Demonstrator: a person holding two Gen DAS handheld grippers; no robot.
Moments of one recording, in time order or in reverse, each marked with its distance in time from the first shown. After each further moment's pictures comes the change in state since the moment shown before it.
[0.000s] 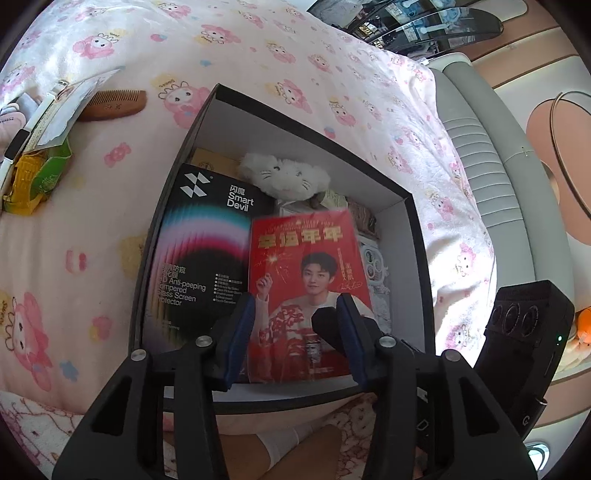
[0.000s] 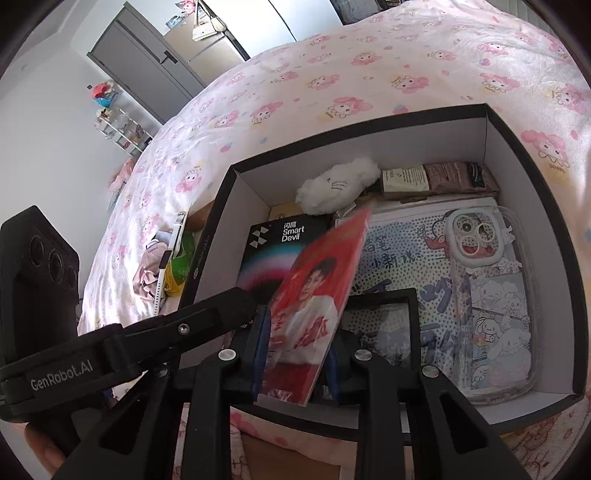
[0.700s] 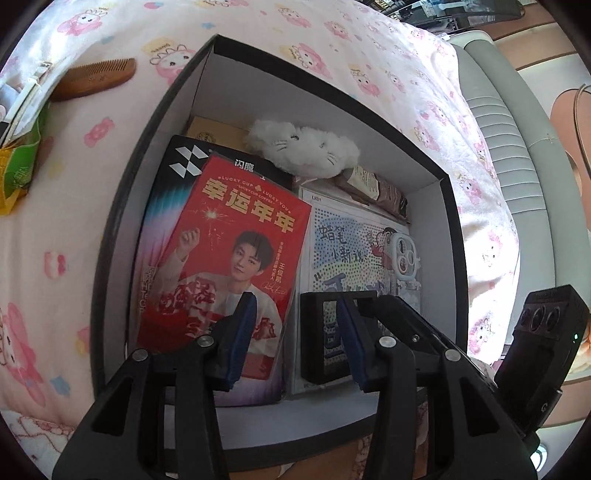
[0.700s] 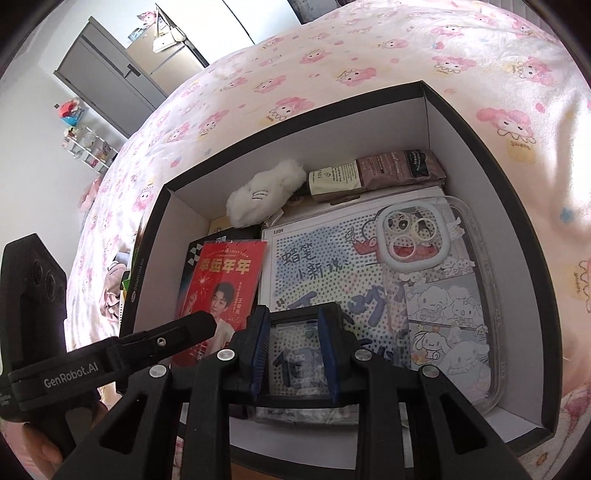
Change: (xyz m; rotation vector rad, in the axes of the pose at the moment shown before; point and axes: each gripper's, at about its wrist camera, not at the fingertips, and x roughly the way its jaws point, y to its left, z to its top) left arm 0.041 0.008 0.010 -0.020 0.120 0.050; right arm 0.001 -0.050 0.007 0.090 -0.024 -0.113
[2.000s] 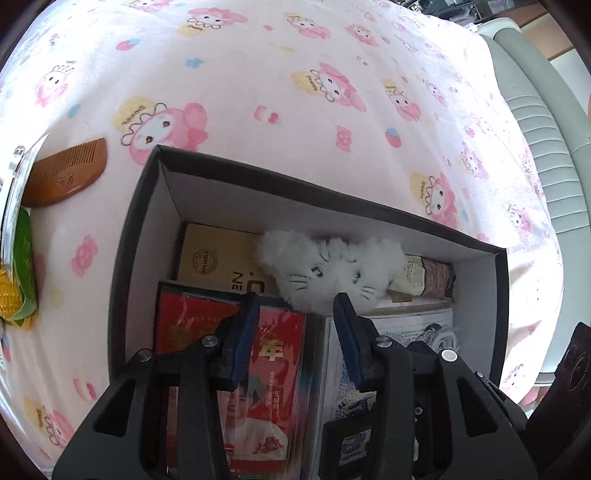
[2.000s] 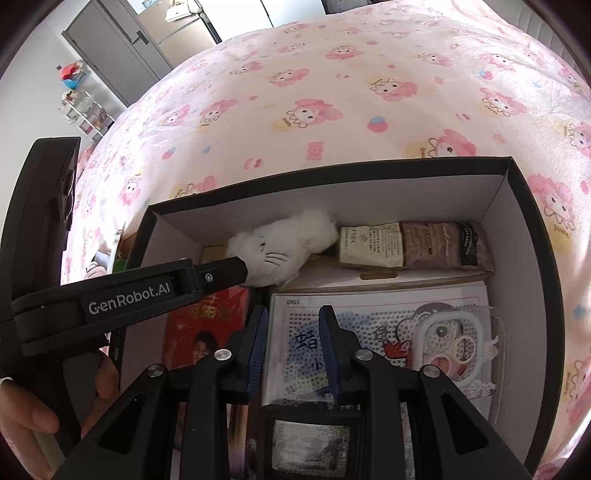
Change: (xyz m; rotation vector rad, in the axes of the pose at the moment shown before) left arm 0.035 -0.010 0.098 0.041 0.002 0.192; right arm 0.044 0.029 0.067 -0.122 0.074 -0.065
